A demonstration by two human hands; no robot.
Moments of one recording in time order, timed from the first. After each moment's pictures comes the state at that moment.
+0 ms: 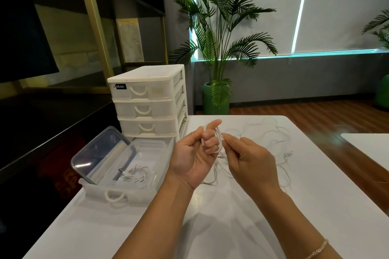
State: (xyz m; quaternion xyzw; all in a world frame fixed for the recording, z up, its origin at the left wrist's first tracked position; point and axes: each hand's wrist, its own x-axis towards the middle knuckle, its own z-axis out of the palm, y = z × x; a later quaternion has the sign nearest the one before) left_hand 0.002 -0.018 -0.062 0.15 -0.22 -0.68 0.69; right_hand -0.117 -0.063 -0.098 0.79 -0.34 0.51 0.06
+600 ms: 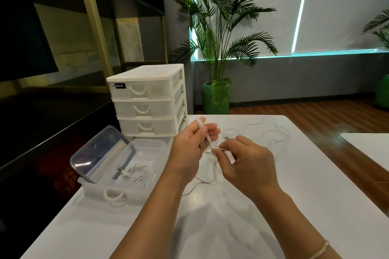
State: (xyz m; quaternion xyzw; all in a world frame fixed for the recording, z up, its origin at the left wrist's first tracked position) left_hand 0.001 -0.018 -0.060 0.48 -0.43 -0.38 0.67; right_hand -0.116 -0.052 -0.088 0.79 -0.30 0.53 0.08
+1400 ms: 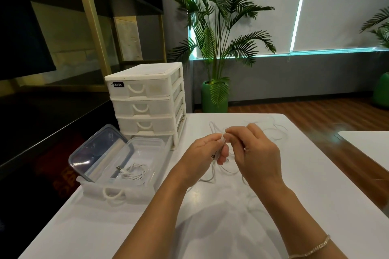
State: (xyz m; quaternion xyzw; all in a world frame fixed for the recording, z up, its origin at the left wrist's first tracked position) left_hand -0.003 -0.018 -0.070 0.51 -0.60 -0.37 0.49; right_hand -0.125 -0.063 -0.087 0.75 -0.31 0.57 0.08
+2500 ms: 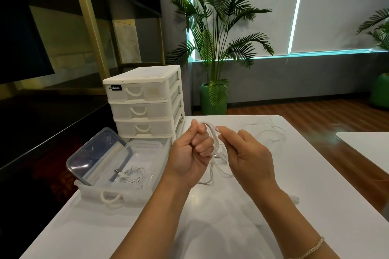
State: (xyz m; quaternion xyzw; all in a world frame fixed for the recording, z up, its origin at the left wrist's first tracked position) left_hand -0.003 -0.019 -0.059 0.17 -0.29 -0.62 0.71; right_hand -0.122 -0.061 -0.088 0.78 -0.29 0.56 0.07
